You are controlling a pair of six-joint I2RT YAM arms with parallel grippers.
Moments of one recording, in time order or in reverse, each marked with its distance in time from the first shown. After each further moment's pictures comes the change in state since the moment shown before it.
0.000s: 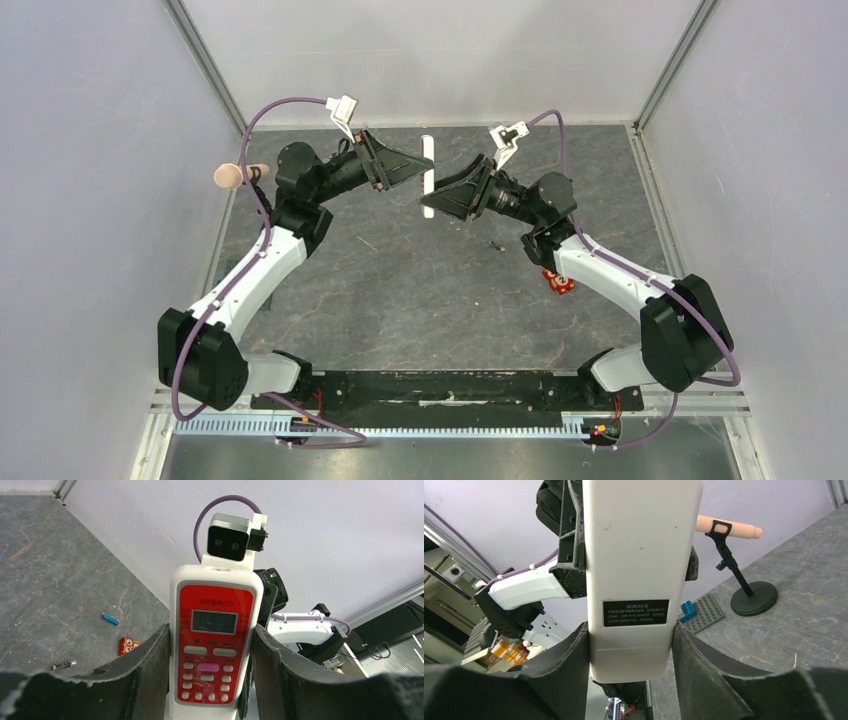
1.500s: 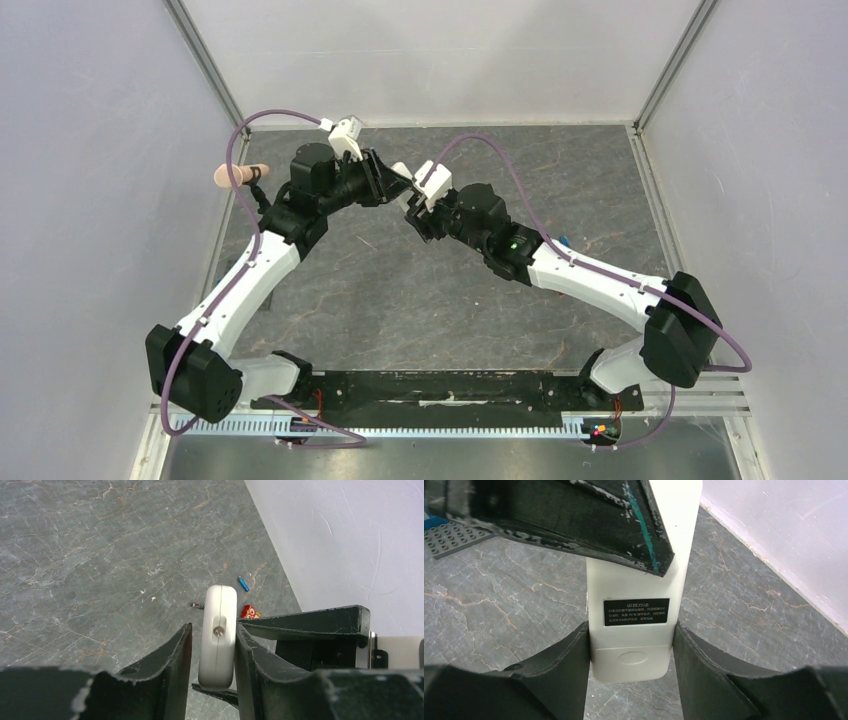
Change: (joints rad) left arm -0.024 -0.065 0.051 -0.669 -0.445 0.455; right arm 0.317 0.039 0.180 -0.750 0.787 -1.088
